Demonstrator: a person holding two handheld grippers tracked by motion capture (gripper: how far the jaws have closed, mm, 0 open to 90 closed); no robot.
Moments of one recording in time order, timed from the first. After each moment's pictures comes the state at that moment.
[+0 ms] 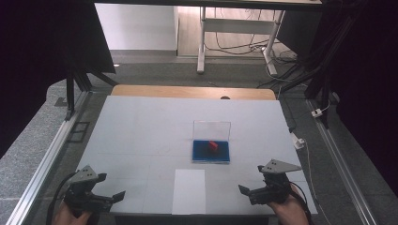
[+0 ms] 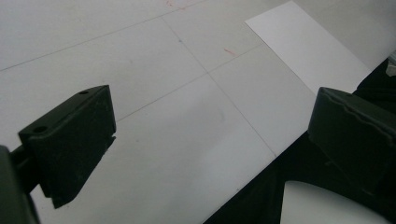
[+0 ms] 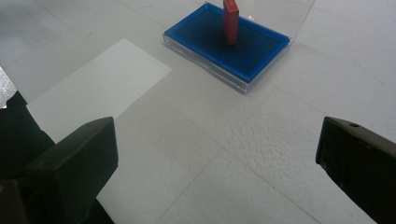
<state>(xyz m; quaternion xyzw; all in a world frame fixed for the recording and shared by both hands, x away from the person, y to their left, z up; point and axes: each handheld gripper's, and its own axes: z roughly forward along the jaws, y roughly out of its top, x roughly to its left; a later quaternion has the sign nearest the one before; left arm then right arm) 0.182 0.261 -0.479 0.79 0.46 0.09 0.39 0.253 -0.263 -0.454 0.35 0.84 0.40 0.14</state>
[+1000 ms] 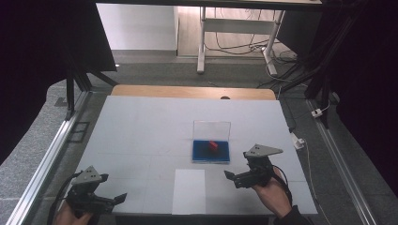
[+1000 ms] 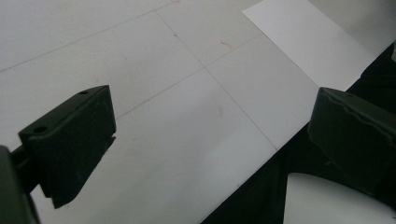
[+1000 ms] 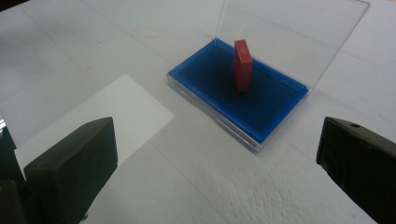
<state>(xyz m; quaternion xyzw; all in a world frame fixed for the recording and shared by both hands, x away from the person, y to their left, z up) 0.182 0.255 -0.479 0.81 0.45 0.10 0.37 0.293 -0.223 -0.451 0.33 0.84 0.41 0.13</state>
